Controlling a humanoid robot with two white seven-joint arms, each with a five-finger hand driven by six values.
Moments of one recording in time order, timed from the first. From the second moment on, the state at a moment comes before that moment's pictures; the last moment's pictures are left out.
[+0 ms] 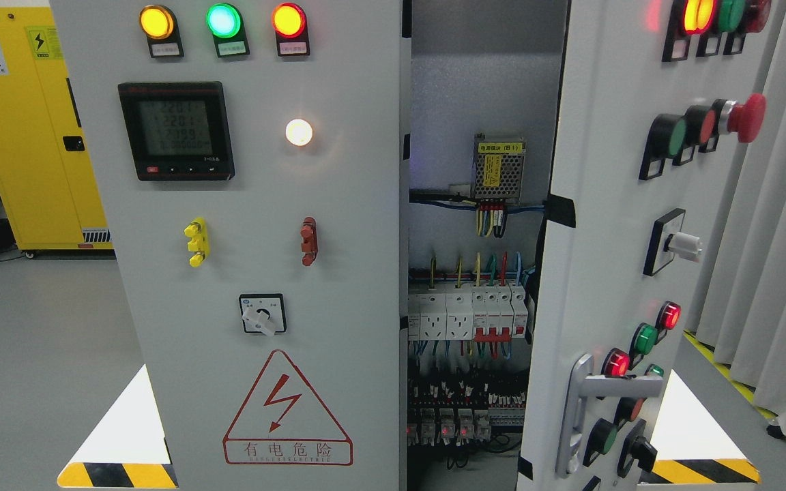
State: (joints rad) left arm -0.04 0.69 -0.22 -1.77 0.82 0.03 -0.76; right arm 0.00 0.00 0.02 0.00 -0.12 -0.04 -0.09
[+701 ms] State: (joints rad) left arm -0.59 0.73 -0.32 -1.82 1.11 0.38 -0.76; right arm 0.00 0.00 0.03 0.00 -0.12 -0.04 -0.09
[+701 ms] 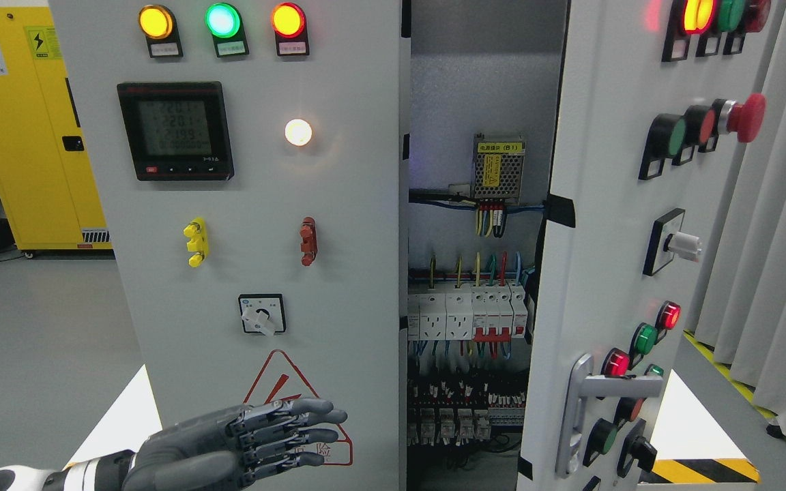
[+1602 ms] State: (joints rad) left arm -1.07 0.45 -0.44 -1.54 1.13 0.53 -0.75; right arm 0.00 0.00 0.03 0.00 -0.12 -0.04 -0.09
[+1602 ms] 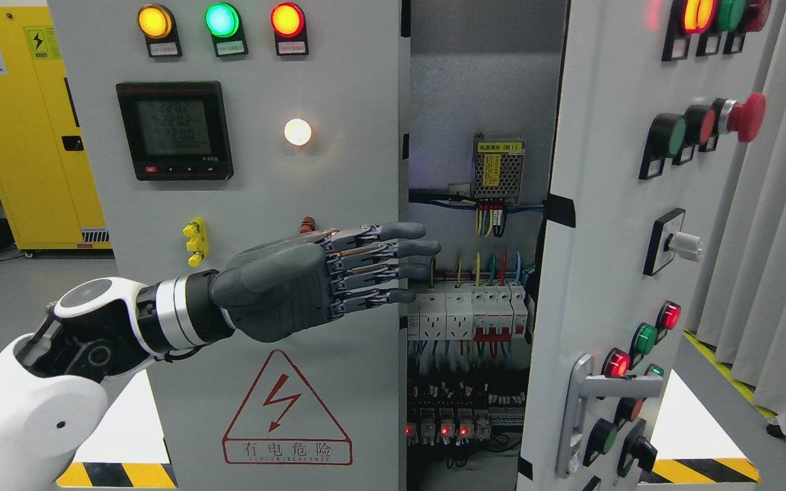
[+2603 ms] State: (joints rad) left arm -1.20 0.17 -0.49 -1.41 1.08 0.58 -0.69; right arm 0.00 0.00 0.03 0.00 -0.12 -0.04 -0.09
